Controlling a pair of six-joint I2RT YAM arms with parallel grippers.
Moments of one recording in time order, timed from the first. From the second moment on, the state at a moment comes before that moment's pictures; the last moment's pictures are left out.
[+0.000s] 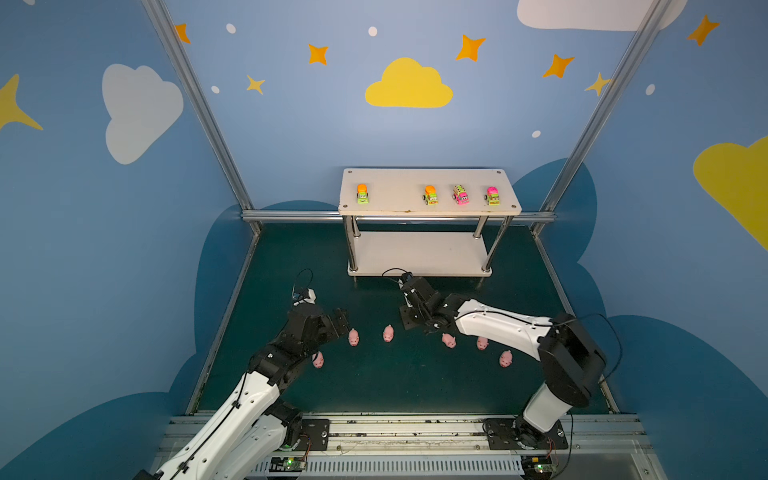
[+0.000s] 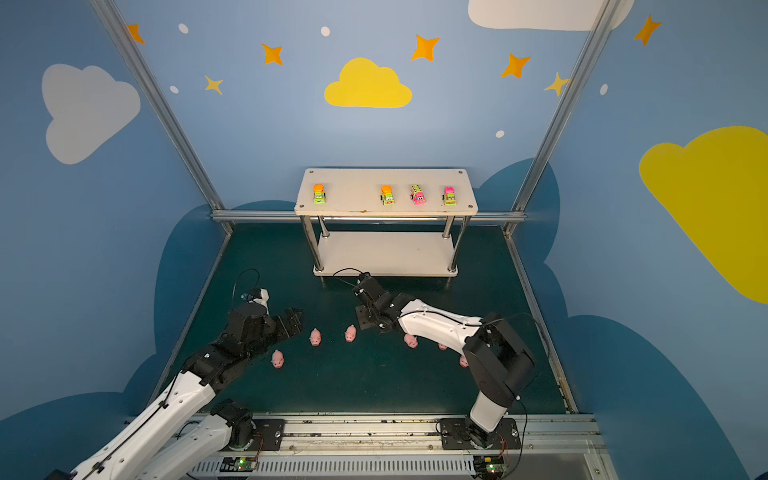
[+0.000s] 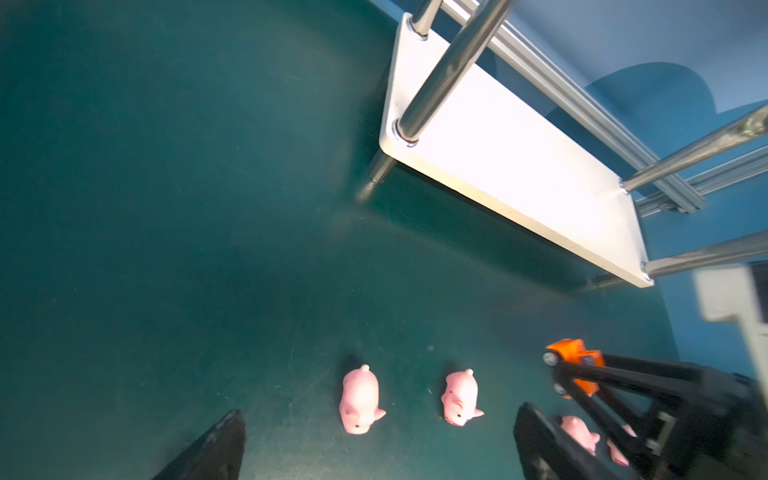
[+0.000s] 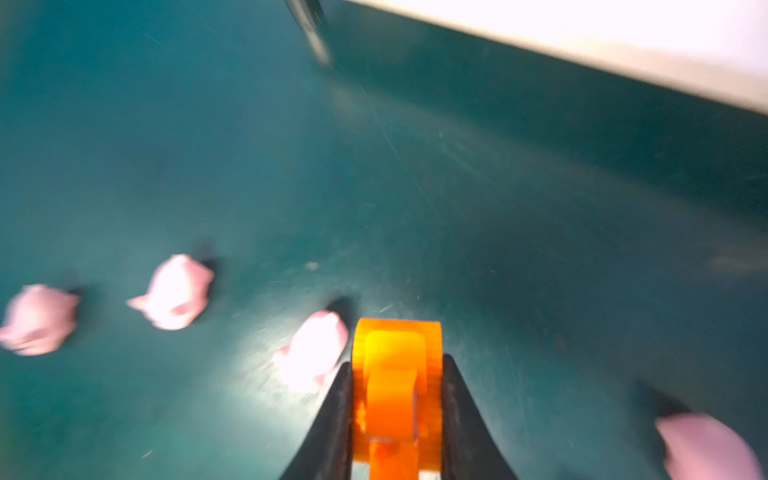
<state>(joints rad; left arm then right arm) -0.44 0.73 0.57 -0.49 -0.12 -0.74 0.91 1.61 1.12 -0.41 0.15 0.42</state>
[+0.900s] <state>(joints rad) -0.77 0.68 0.77 -0.60 -0.18 -0.76 0.96 1.34 1.55 -0.69 0.24 0.29</state>
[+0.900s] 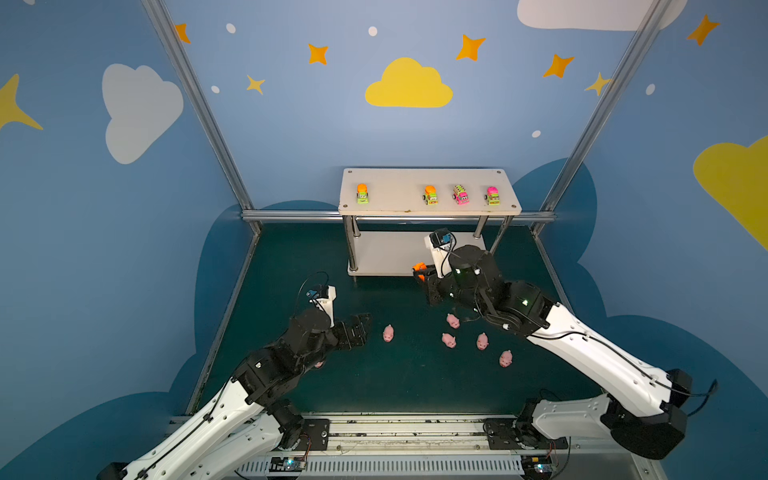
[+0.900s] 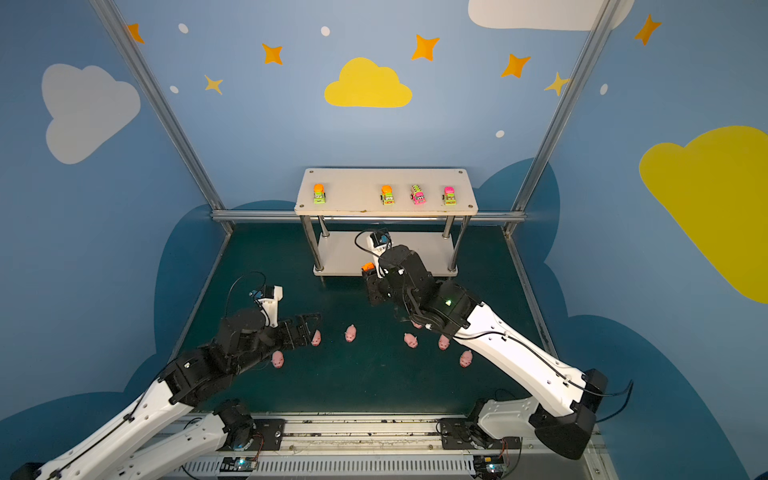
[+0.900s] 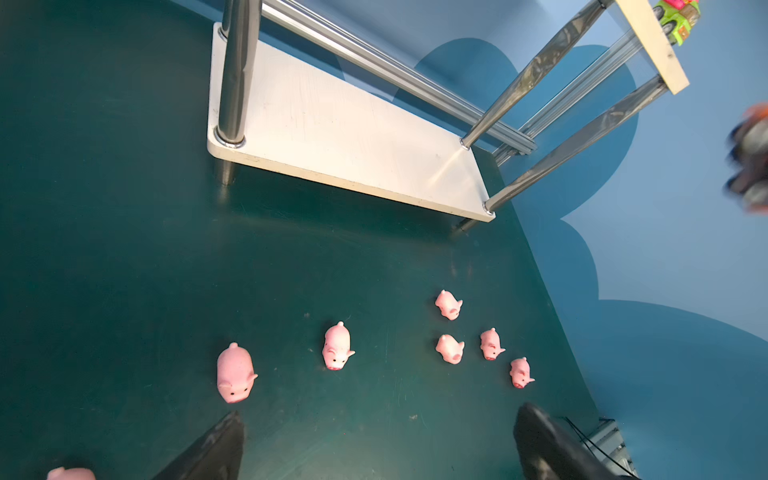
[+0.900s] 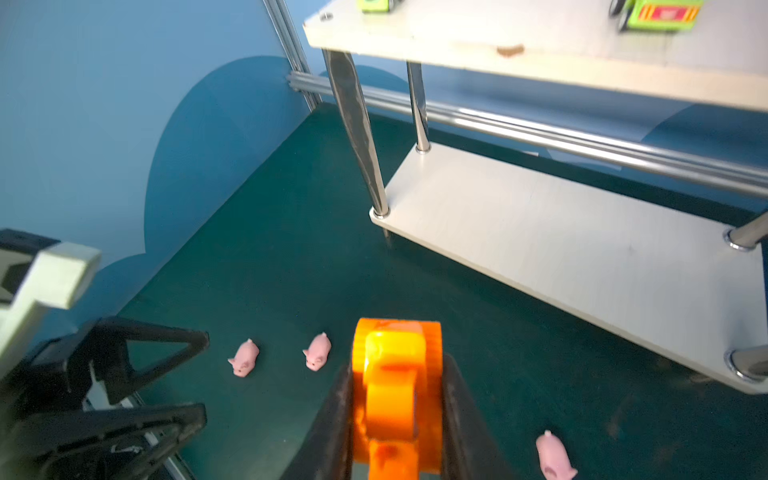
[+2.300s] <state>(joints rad) -0.78 0.66 0.79 -0.67 -0.33 -0.60 0.70 2.16 2.57 -0.84 0.17 0.15</state>
